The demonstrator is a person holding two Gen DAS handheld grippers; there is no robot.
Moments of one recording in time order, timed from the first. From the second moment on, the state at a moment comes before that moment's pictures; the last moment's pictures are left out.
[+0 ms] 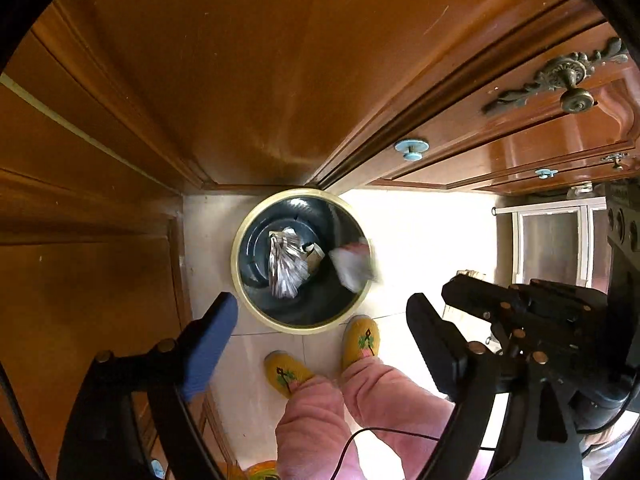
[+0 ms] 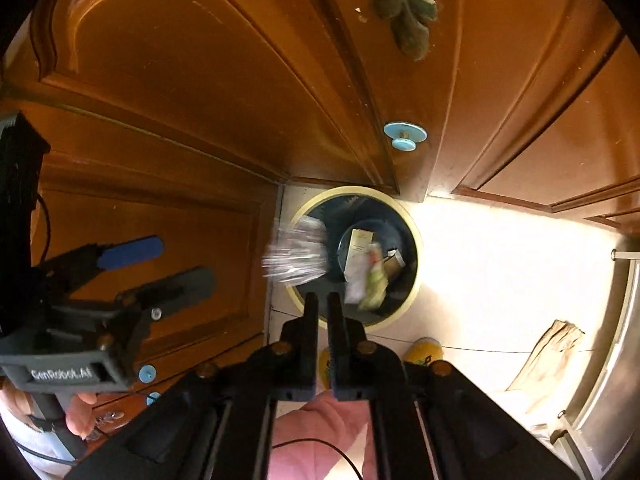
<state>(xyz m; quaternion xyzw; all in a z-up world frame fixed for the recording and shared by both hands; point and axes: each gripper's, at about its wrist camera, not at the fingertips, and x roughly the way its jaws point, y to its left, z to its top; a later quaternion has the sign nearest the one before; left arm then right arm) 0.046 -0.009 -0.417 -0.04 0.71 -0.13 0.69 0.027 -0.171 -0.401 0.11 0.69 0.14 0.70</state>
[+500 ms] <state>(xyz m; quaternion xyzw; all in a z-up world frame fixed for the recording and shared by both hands) 0.035 -0.007 -0.373 -0.05 0.70 -0.12 0.70 0.027 -0.173 -0.356 0.11 0.68 0.13 0.71</state>
